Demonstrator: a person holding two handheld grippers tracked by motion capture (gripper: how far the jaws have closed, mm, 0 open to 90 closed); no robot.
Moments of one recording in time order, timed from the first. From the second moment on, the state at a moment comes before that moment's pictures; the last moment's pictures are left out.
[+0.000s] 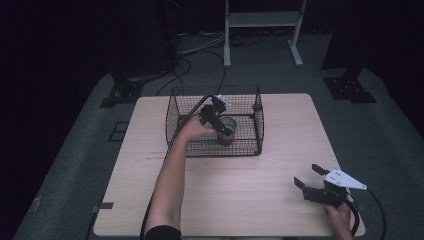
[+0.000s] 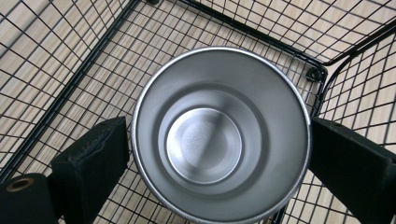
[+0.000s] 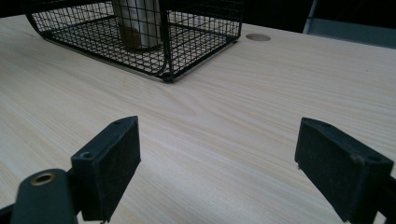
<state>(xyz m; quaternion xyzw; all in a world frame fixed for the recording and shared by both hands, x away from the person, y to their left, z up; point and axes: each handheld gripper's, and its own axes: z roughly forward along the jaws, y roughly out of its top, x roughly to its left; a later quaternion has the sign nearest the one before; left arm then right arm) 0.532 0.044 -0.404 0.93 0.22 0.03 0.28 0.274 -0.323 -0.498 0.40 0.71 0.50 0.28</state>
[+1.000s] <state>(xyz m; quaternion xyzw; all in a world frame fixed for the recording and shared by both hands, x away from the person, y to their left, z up) 0.486 0.061 -0.346 0.92 0.18 0.08 0.34 0.274 -0.323 -0.498 0.41 0.71 0.50 0.28</state>
